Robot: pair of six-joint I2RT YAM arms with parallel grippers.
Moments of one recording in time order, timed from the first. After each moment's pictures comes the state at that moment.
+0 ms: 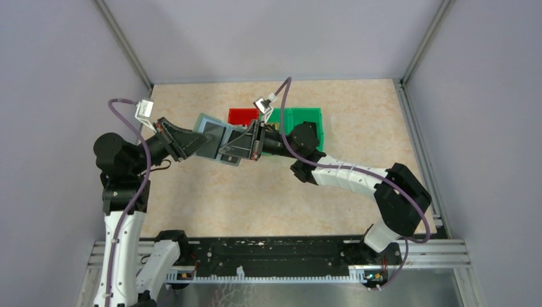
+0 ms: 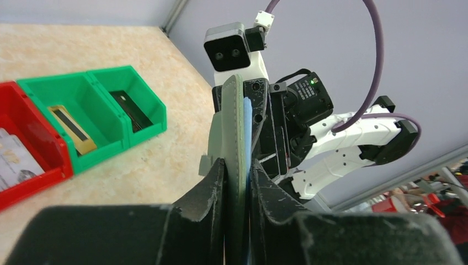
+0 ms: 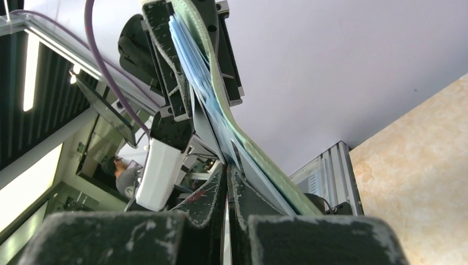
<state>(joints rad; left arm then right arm) 0.01 0.71 0.95 -0.06 0.95 -0.78 0.89 1.57 1.03 0.95 -0.60 1.20</state>
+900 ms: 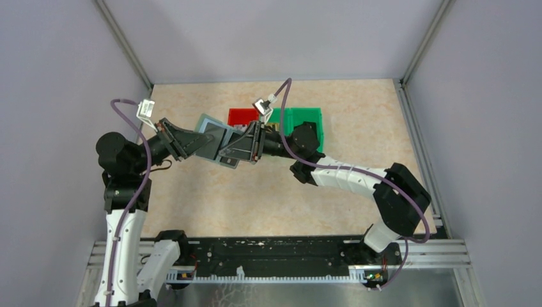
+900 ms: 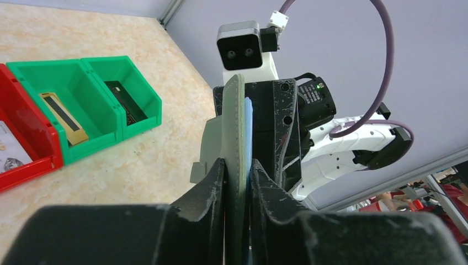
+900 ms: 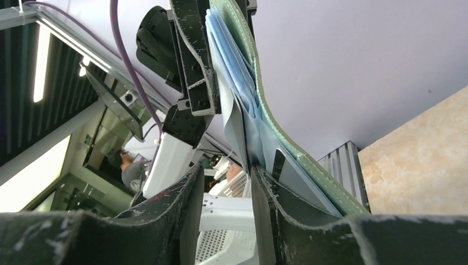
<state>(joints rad) 0.01 0.73 0.93 -0.05 0.97 -0.85 0.90 1.57 1.02 0.99 -0.62 1.22</state>
